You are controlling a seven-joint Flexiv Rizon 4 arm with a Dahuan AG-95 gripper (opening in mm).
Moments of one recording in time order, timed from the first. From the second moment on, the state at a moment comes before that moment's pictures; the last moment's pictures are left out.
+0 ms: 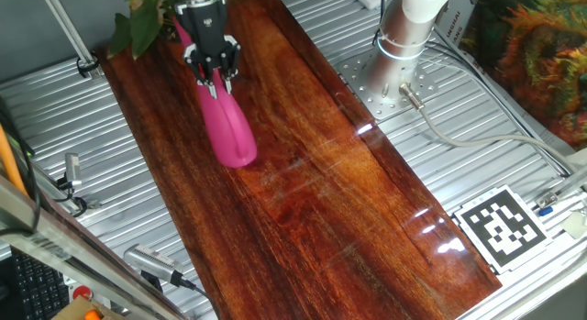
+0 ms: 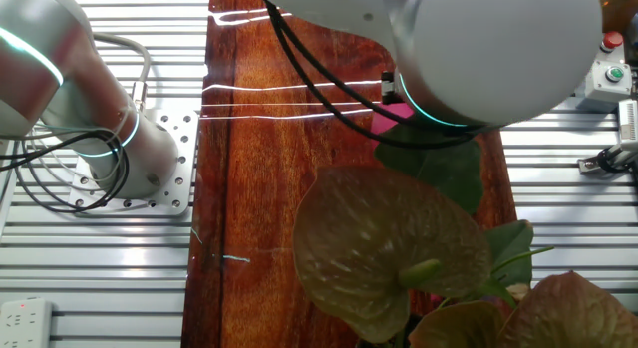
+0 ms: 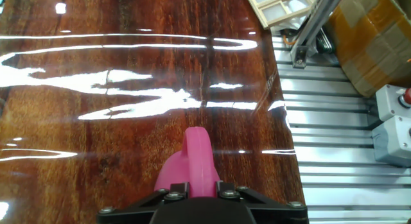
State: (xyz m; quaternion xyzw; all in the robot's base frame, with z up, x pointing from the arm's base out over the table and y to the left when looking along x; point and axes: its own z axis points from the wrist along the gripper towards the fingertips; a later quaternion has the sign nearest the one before) arm 0.507 0.001 0.249 -0.70 0.67 0.12 0.21
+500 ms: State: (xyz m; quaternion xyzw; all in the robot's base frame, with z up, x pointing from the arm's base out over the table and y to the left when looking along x) arm 0.497 -0.021 0.293 -0.70 0.67 0.13 0.22
